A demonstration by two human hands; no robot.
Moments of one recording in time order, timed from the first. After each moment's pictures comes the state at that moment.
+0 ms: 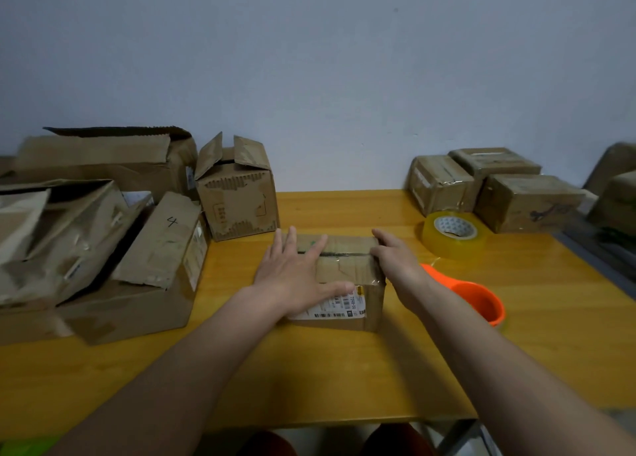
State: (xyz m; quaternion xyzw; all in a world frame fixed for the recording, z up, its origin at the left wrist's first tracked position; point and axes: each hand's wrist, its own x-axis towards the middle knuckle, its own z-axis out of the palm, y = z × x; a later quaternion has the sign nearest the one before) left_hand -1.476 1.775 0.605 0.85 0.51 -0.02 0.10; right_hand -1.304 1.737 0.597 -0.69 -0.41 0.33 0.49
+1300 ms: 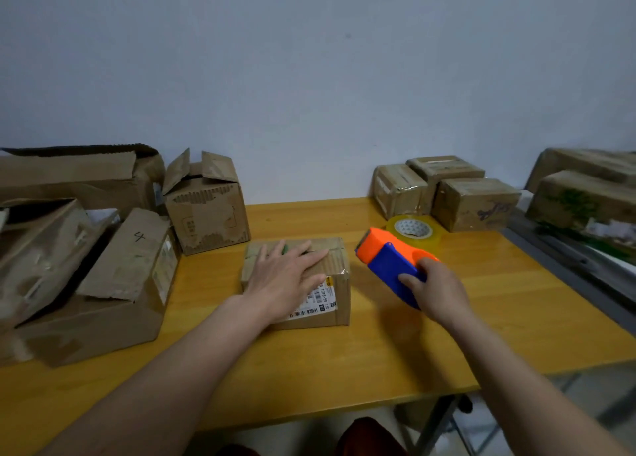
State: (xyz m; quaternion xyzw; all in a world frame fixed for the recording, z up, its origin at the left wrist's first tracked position) left_hand -1.455 1.756 0.603 0.91 0.41 0.09 0.07; right_hand -1.235 1.642 0.588 -0.85 -0.44 0.05 0.28
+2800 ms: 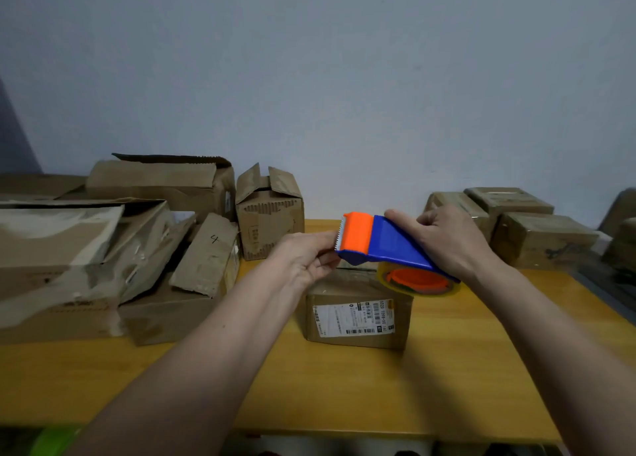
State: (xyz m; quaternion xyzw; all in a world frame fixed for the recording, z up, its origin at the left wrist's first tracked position) left_hand -1.501 1.758 0.684 0.36 0.42 0.40 0.73; right_hand -1.314 1.692 0.704 -0.71 -0.60 0.01 0.36
